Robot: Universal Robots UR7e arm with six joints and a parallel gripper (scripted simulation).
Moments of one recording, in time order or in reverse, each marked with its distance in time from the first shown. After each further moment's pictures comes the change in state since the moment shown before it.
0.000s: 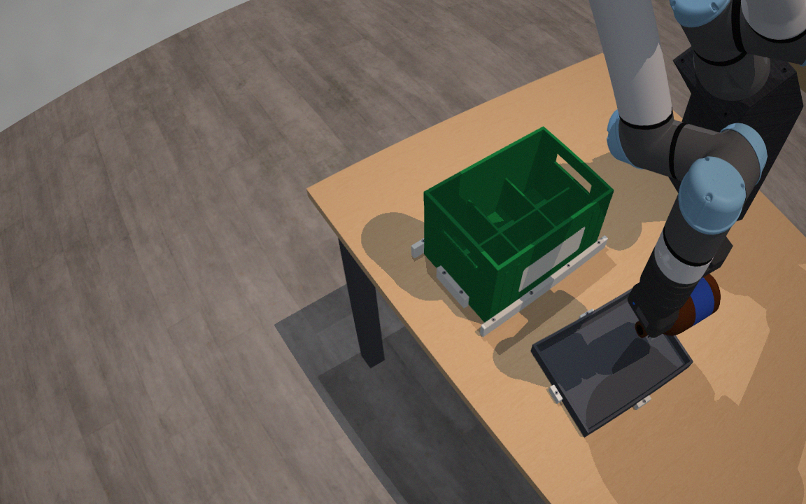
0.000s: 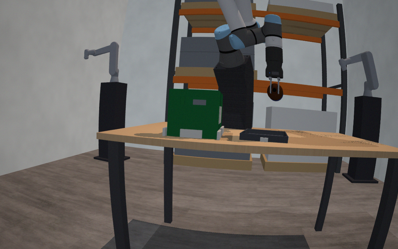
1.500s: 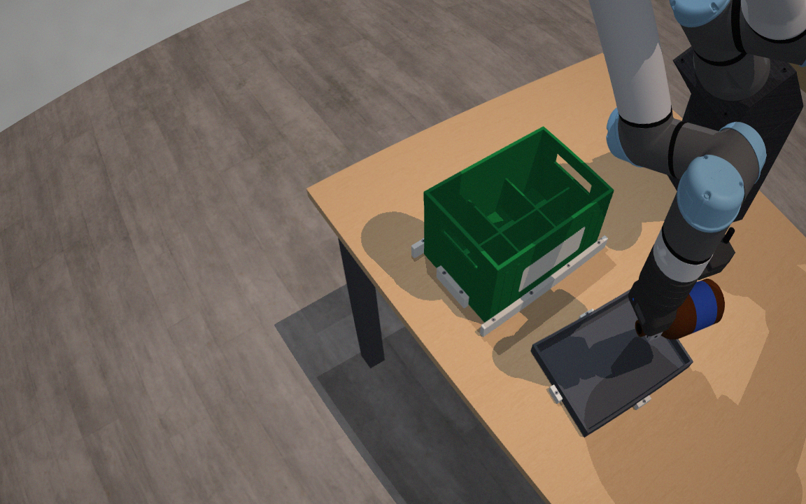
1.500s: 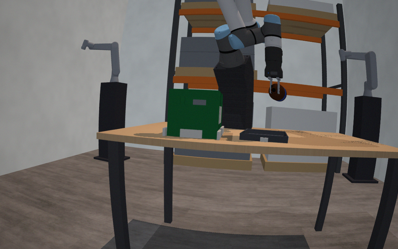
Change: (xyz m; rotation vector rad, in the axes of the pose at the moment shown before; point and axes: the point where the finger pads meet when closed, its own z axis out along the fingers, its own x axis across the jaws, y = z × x) arm 0.001 0.000 0.000 0.000 0.000 0.141
